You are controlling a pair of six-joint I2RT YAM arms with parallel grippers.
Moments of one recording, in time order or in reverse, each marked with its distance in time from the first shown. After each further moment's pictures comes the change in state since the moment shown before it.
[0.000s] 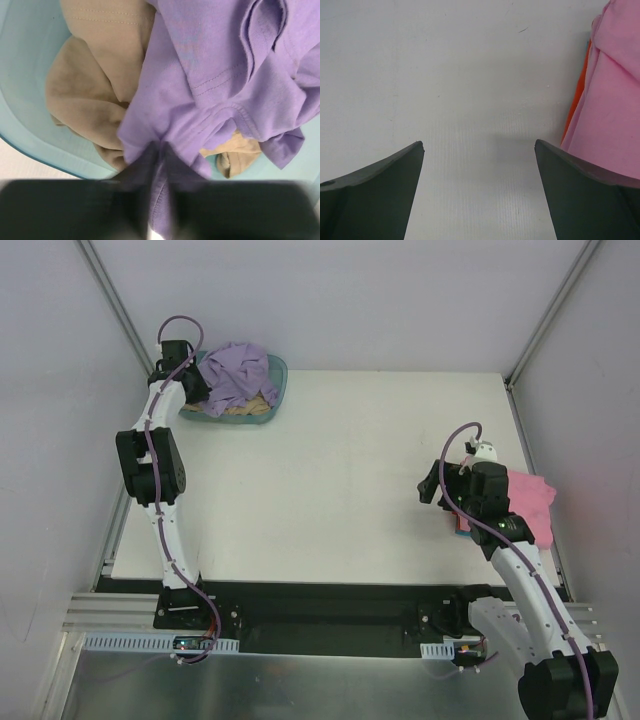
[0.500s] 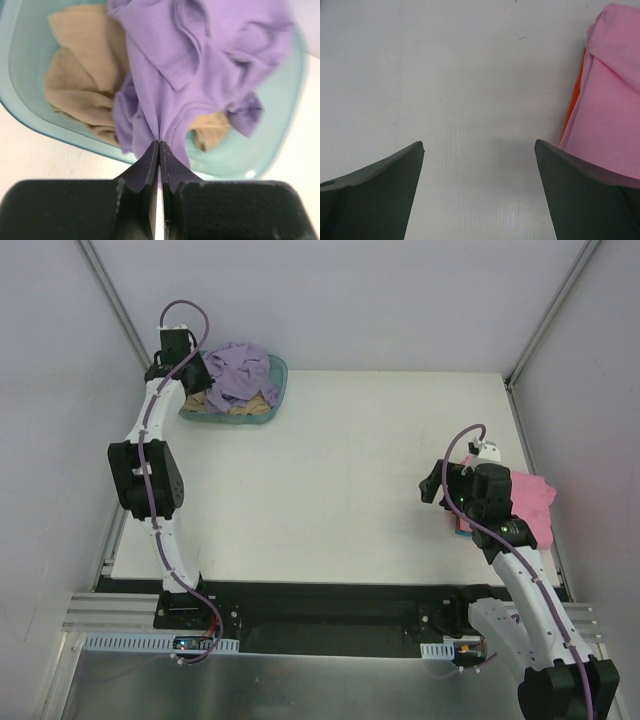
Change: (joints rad) left arm -0.035 -0.135 -0.052 -0.014 0.007 0.066; right arm 0.000 -0.030 0.000 -0.001 0.009 0.000
